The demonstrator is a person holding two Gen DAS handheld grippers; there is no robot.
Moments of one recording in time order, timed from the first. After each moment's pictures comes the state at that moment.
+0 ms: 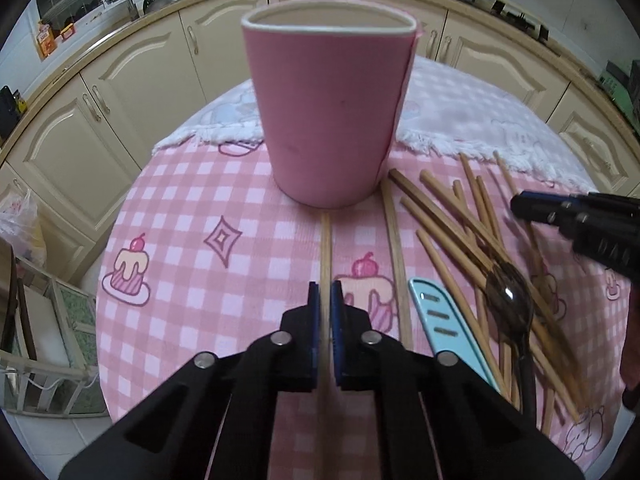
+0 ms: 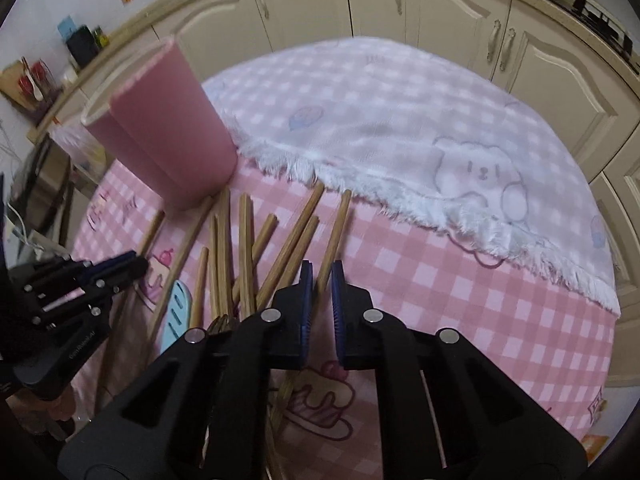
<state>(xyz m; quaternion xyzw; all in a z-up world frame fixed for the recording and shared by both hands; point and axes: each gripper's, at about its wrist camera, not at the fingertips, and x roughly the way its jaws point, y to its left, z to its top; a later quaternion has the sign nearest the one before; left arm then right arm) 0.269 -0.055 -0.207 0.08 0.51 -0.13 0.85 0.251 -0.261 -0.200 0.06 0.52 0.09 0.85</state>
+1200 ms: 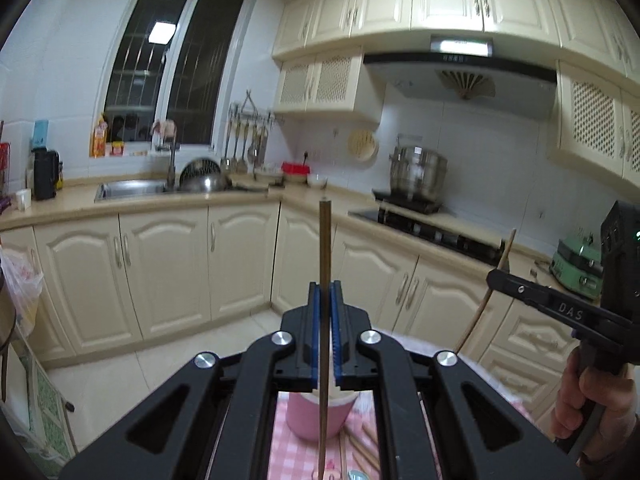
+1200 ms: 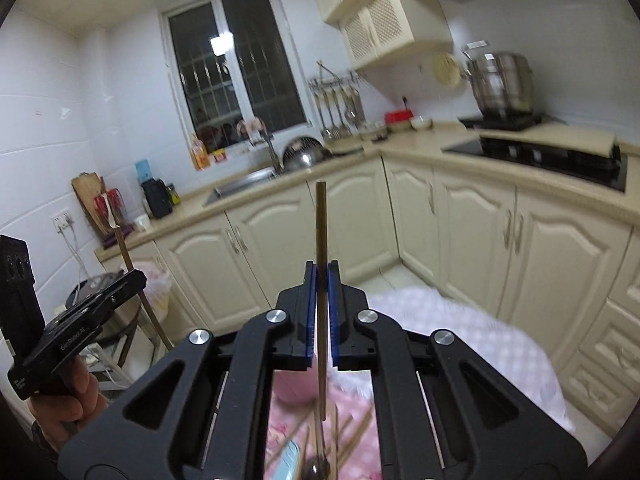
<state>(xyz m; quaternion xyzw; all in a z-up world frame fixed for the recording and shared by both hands) 0.217 -0.012 0.000 -0.06 0.14 -0.15 0.98 0.218 -0.286 -0.004 0.12 0.19 0.15 0.96</state>
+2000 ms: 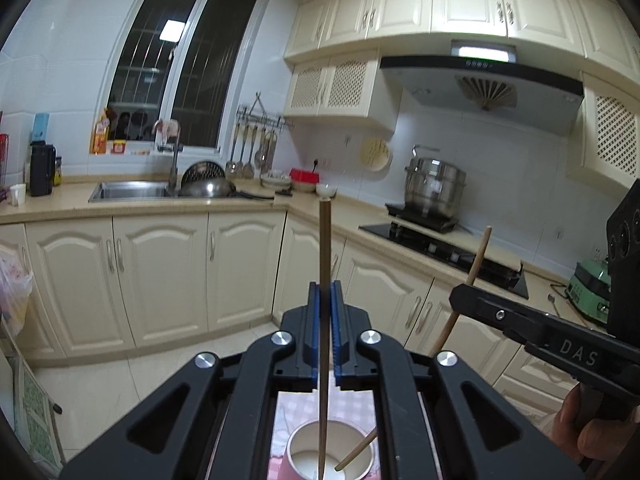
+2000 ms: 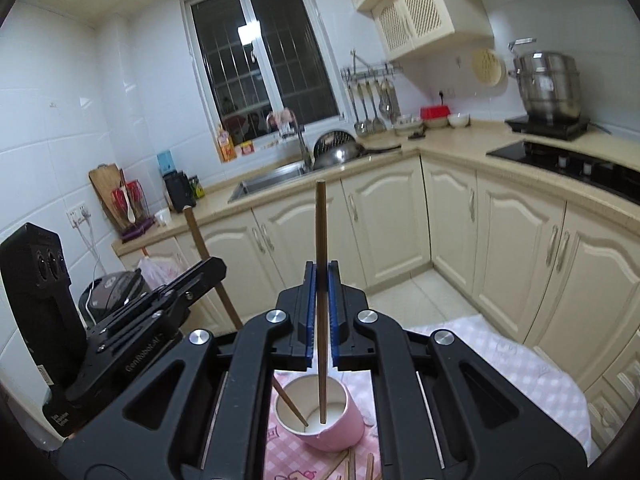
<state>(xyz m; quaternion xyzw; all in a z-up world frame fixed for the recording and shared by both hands) 0.303 -0.034 -0.012 -0.07 0.15 -0.13 0.98 0.293 -0.237 -0.001 0.11 0.21 0.21 0.95</state>
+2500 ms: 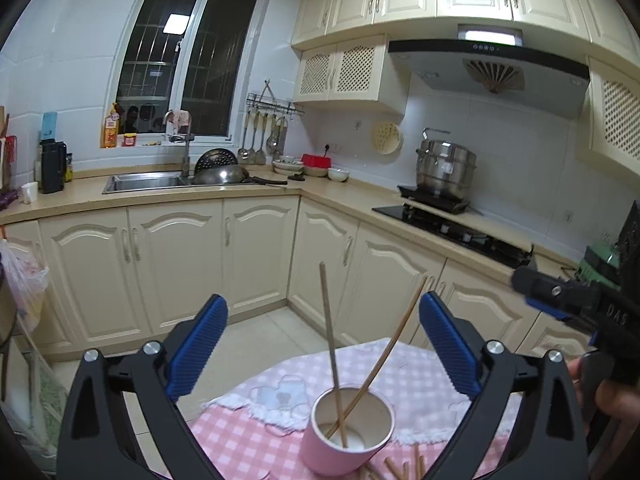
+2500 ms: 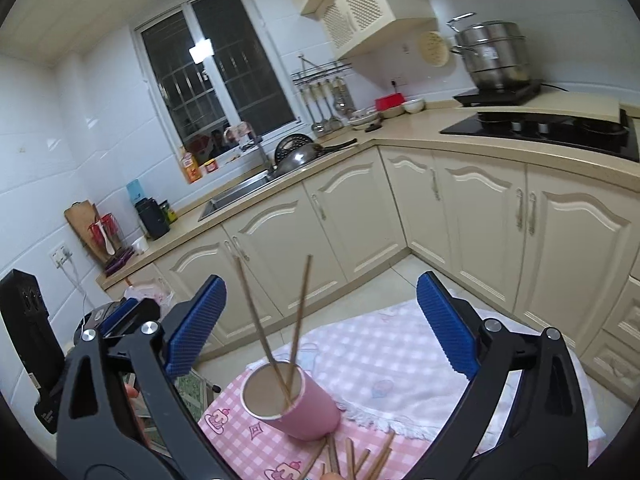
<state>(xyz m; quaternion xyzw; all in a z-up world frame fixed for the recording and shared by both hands) 0.284 -0.015 -0.021 -0.05 0.18 -0.11 0.98 0.273 -0.293 -0.023 0.18 0.22 0.14 0.95</state>
